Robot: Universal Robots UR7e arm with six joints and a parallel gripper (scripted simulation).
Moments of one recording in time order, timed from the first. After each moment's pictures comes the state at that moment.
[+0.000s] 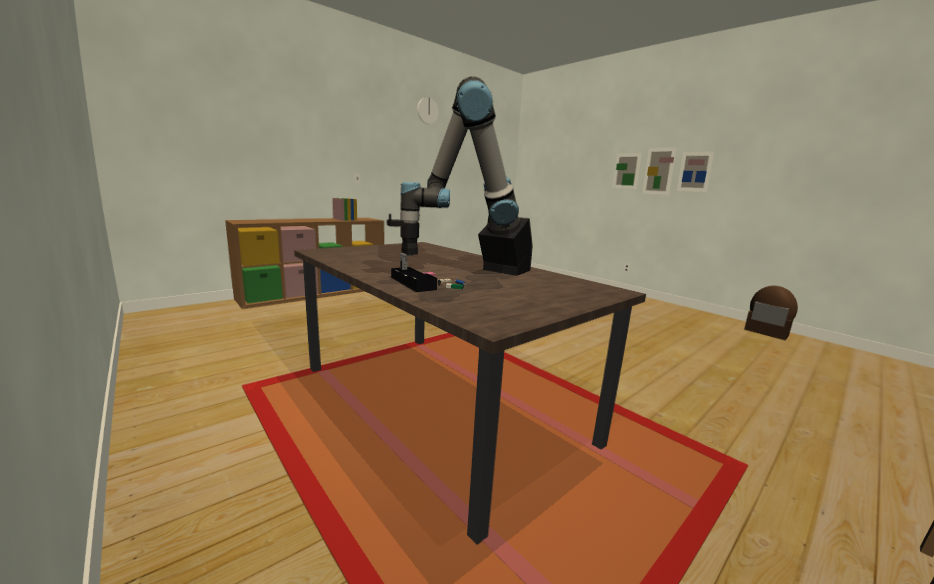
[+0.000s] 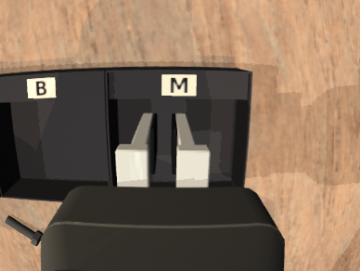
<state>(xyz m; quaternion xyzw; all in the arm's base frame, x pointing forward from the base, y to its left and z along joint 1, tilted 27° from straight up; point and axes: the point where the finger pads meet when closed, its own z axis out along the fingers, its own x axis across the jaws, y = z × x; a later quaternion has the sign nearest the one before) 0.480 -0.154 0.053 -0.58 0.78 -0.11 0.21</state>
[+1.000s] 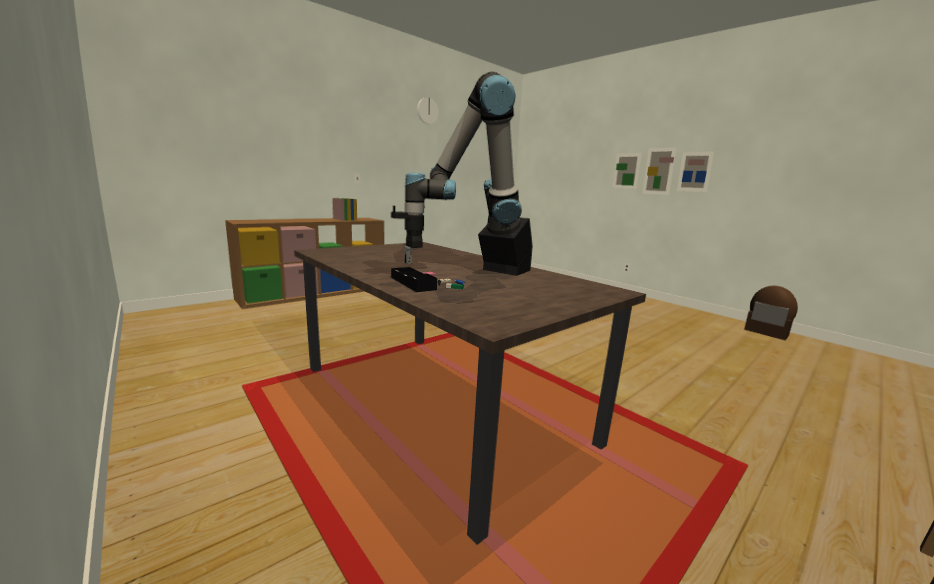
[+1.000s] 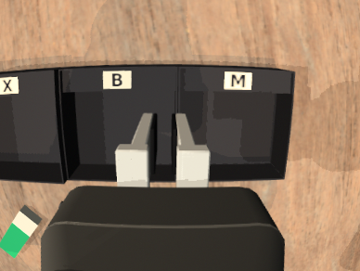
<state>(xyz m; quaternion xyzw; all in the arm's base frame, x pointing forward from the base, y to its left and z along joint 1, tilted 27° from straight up) 0.475 -0.117 0.092 -0.58 0.78 -0.11 0.21</state>
